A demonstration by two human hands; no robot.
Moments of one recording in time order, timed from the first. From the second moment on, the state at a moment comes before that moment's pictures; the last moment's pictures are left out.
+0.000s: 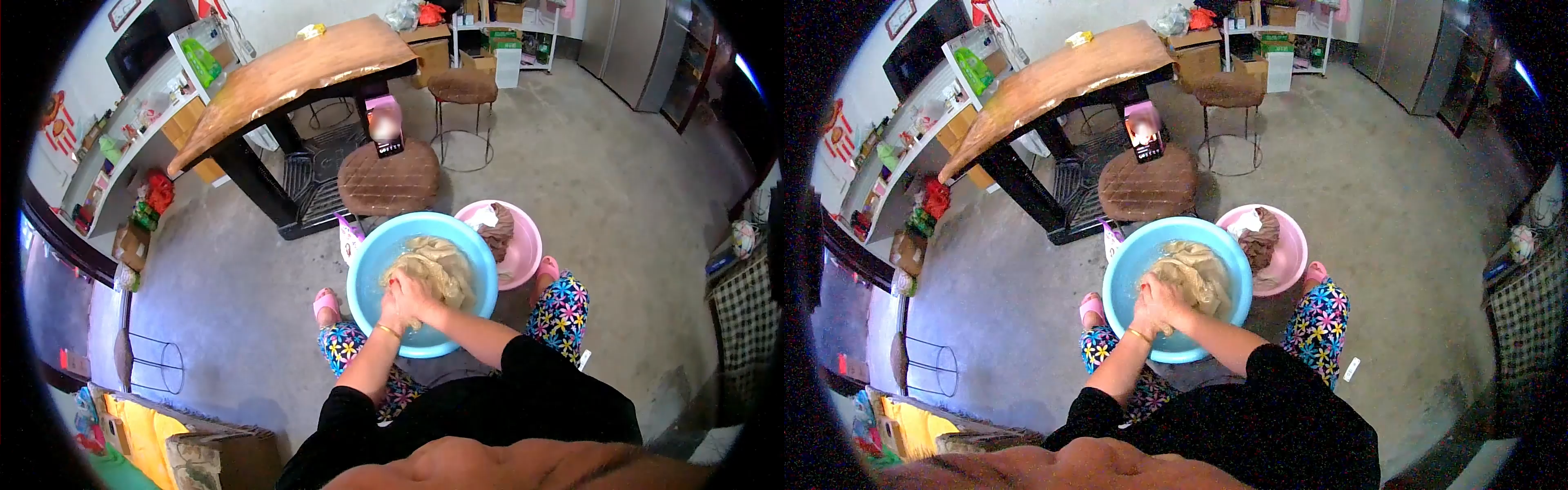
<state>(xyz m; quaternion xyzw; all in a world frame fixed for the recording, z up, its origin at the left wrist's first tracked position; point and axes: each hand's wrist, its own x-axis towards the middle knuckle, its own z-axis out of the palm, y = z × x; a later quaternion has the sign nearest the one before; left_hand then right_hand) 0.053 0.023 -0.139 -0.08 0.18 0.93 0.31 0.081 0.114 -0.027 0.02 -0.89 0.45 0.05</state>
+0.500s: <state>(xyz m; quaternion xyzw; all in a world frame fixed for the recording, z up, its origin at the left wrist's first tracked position) 0.050 0.028 -0.122 -0.17 0.63 0.75 0.12 0.044 0.157 -0.054 -0.01 -0.97 0.24 0.05</state>
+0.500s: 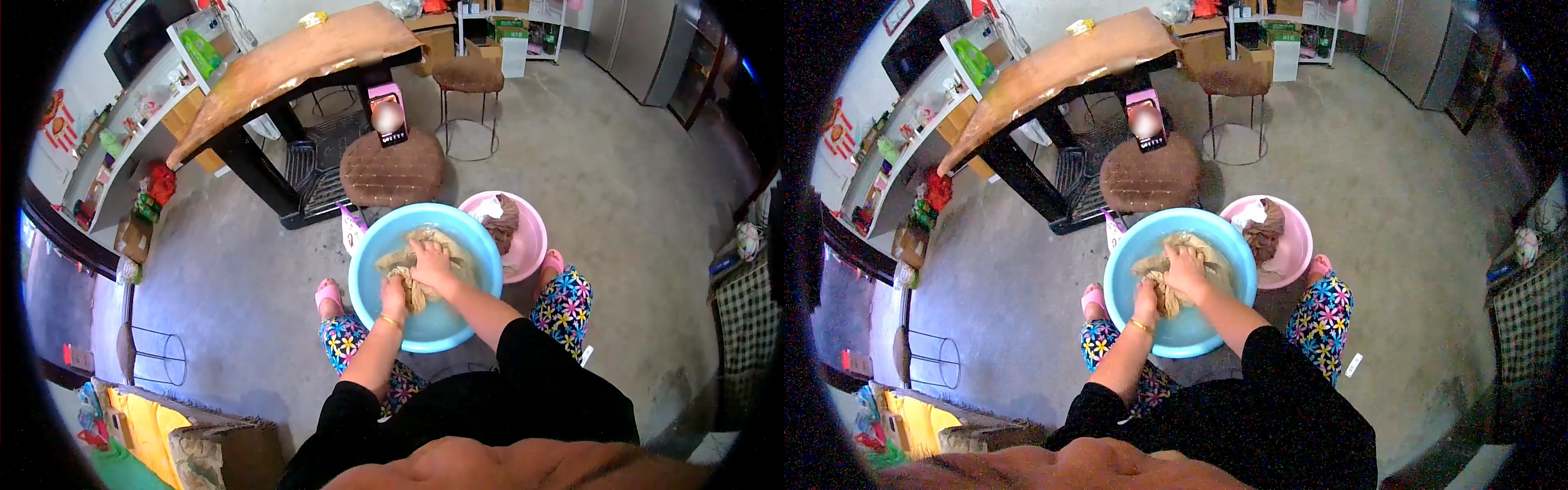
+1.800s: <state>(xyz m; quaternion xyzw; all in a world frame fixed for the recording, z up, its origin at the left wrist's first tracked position) 0.045 0.045 -0.093 0.32 0.89 0.19 0.27 -0.003 0.187 -0.092 -0.16 -0.92 0.34 -0.11</state>
